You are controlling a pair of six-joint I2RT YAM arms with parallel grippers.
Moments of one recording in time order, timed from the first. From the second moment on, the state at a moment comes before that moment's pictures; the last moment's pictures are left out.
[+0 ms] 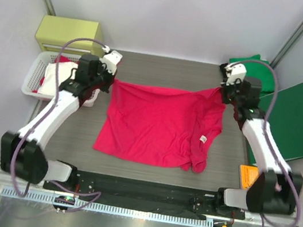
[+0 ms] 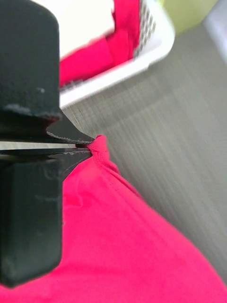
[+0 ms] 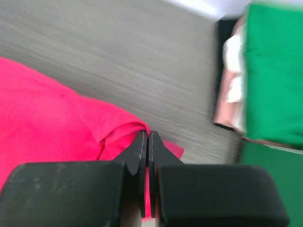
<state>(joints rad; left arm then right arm) -0.22 1.42 1.15 -0.31 0.17 0.24 0.07 1.45 1.10 -0.10 -0.18 -0.25</state>
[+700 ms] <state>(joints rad) -0.11 0.82 1.58 -0.64 0.21 0.18 0.00 0.79 1.65 -0.54 -0.24 -0.20</state>
